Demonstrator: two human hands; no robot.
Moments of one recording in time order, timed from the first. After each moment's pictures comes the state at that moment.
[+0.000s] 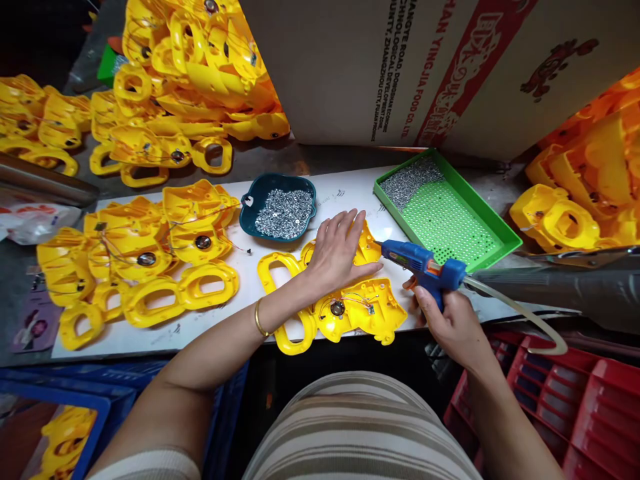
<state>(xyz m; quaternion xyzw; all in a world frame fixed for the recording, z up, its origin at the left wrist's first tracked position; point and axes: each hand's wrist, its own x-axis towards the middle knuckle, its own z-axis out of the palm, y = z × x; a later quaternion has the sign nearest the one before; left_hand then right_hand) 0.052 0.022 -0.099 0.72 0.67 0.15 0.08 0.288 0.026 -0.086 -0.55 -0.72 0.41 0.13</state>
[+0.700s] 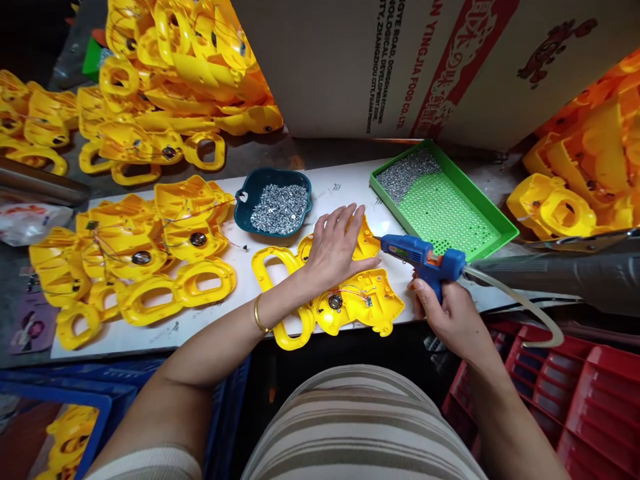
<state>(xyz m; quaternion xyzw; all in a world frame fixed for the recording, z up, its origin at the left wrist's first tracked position) 0.054 0.022 -0.104 0.74 0.65 0.14 0.05 0.289 0.025 -0.083 -0.57 -0.73 0.37 0.12</state>
